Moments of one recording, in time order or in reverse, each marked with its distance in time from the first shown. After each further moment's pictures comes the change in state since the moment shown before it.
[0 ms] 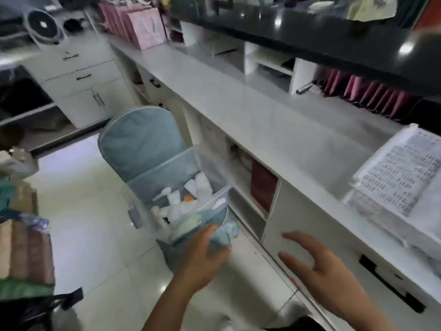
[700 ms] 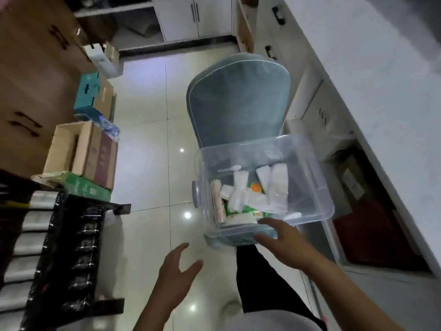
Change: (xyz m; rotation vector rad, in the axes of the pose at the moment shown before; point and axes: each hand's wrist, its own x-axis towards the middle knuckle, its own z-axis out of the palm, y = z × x) left_hand 0.085 -0.162 -0.164 -0.250 0.362 -0.604; right_hand 0.306 -0.135 0.225 -0.280 -0.667 -0.100
